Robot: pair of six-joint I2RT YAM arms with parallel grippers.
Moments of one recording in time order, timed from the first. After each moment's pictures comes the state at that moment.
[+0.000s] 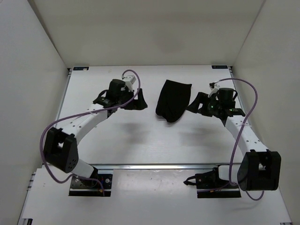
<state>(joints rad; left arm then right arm) -0.44 1.45 1.10 -0.29 0.25 -0.37 0.05 1.24 0.84 -0.32 -0.54 0.34</state>
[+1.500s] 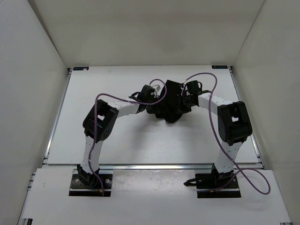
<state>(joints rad) -0.63 2.10 1.39 -0.06 0.24 -0.52 0.26 1.87 1.21 -0.38 -0.38 0.28</state>
